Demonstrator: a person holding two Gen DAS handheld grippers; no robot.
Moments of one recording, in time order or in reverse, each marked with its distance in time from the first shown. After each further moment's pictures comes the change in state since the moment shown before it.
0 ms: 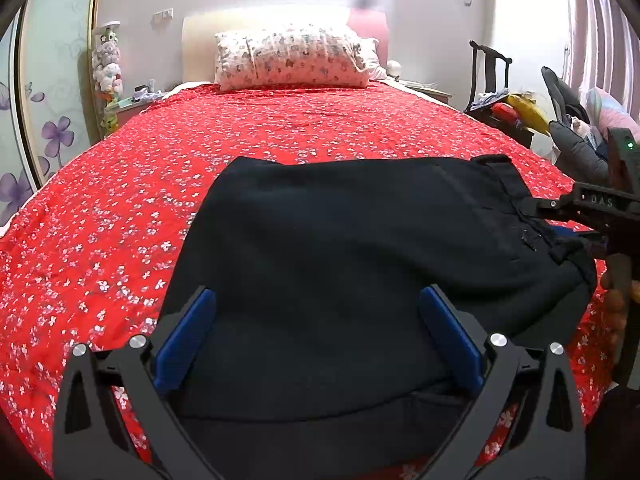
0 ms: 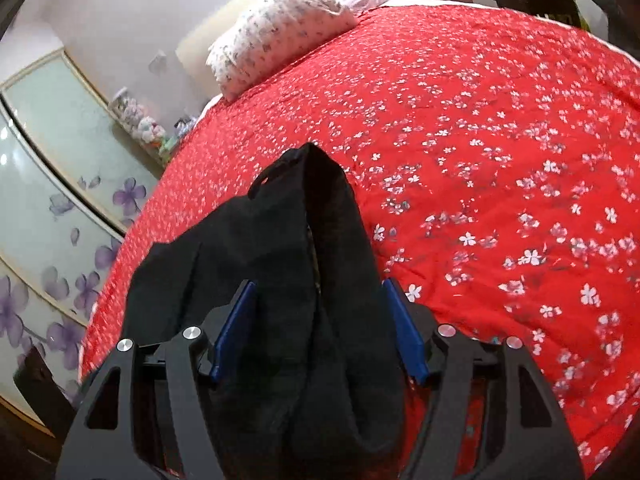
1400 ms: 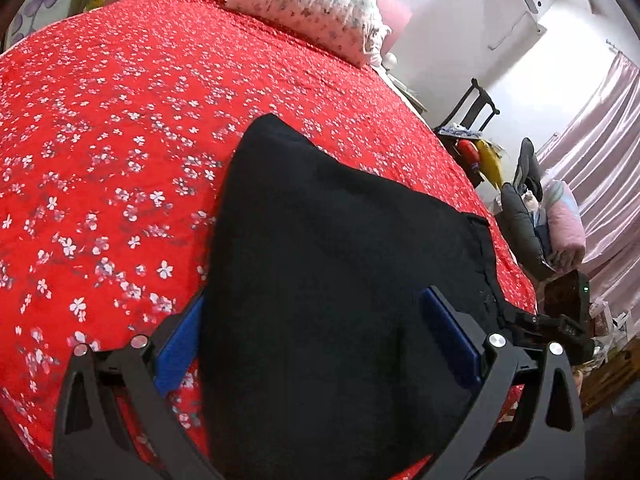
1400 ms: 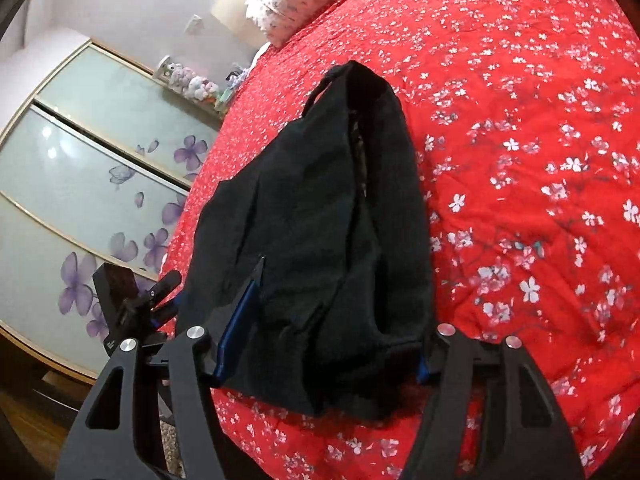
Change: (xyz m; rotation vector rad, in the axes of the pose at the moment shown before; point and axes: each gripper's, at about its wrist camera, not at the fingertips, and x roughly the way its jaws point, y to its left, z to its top) left arm 0.028 0.097 0.020 -0.366 0.197 -0.371; right arm -0.005 -0.006 -0.011 0.046 0.267 0.264
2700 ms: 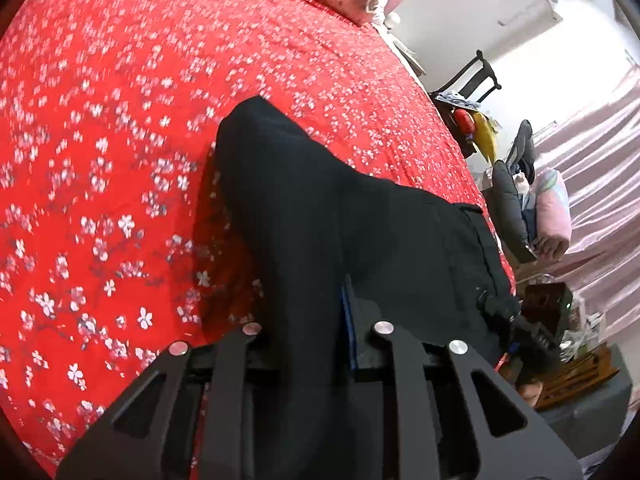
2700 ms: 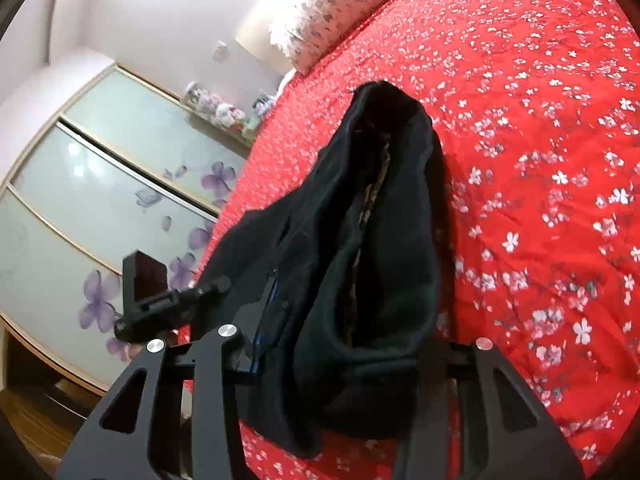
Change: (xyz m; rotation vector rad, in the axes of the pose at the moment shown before) left arm 0.026 0.004 0.051 -0.038 0.185 -0.056; right arm -0.005 0.010 -0.002 -0.006 -0.125 0.121
